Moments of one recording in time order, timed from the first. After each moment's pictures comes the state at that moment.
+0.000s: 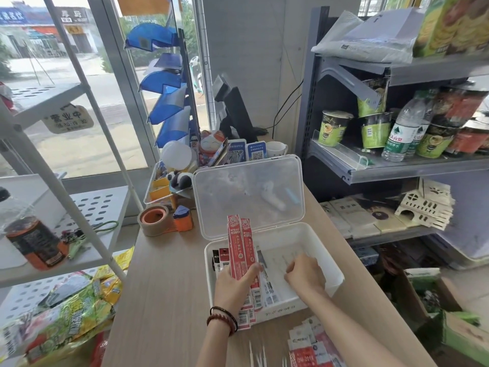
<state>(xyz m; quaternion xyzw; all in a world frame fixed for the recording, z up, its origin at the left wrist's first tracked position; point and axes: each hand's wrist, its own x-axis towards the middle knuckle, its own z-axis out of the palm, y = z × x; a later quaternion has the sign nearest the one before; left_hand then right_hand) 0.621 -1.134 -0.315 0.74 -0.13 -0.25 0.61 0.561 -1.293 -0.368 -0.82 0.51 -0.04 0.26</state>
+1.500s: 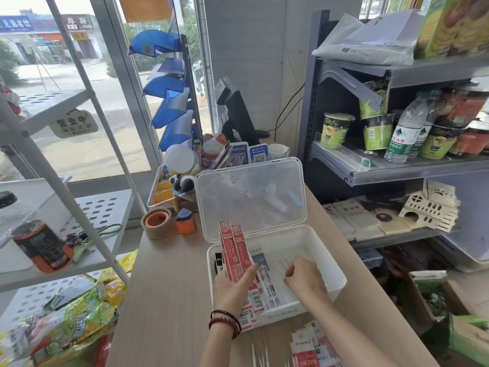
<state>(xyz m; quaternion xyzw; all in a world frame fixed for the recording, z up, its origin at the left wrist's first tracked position) 0.623 -1.132 -0.319 0.73 -0.09 -0.23 0.64 0.558 -1.285 -0.358 -0.85 0.45 -0.03 0.27</state>
